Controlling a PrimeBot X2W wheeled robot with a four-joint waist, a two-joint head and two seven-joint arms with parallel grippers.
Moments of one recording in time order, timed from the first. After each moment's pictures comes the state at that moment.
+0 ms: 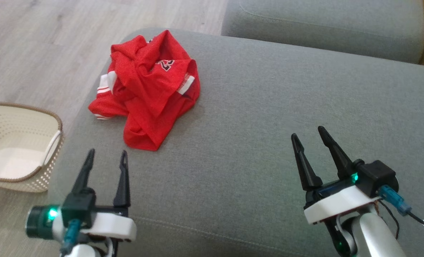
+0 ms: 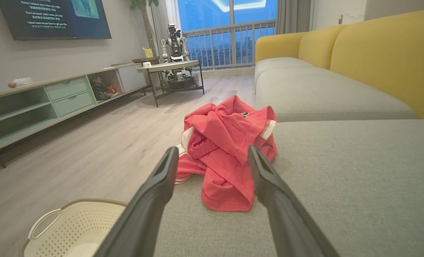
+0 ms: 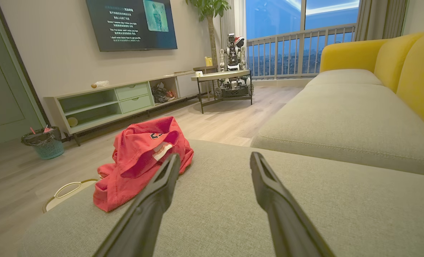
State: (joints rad) left arm 0.05 0.15 -0.23 0.04 -0.05 0.14 -0.25; right arm -0.09 -0.04 0.13 0.15 0.19 0.13 -0.25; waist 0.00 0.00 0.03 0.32
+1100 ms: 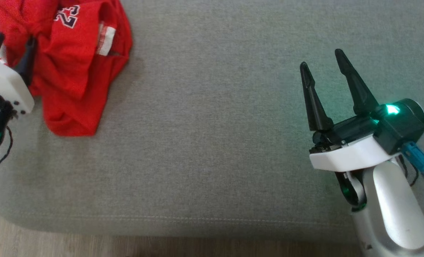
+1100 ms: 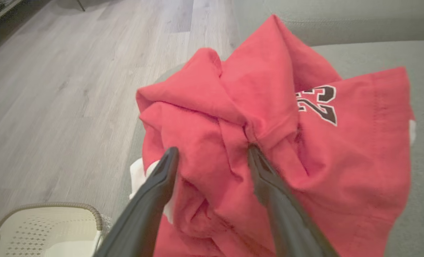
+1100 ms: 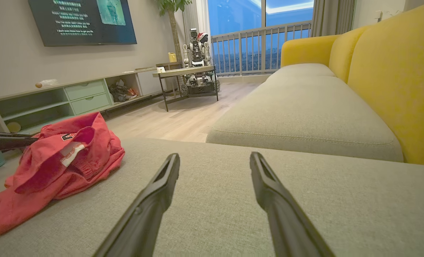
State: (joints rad) left arm -0.74 0.52 -0.34 0.62 -0.54 -0.13 0.09; right arm -0.30 -0.05 0.12 0.00 0.10 0.13 -0.25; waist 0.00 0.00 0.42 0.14
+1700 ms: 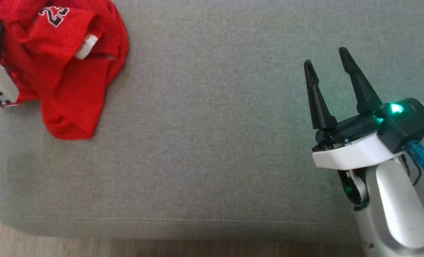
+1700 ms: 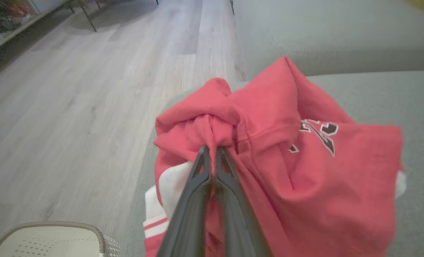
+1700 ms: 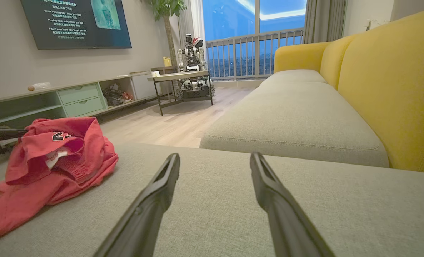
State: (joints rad) left arm -0.87 0.58 -0.55 0.79 -0.70 -0.13 -0.07; right arm -0.31 -0.05 0.11 0.00 0.10 0.13 -0.25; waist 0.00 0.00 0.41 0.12
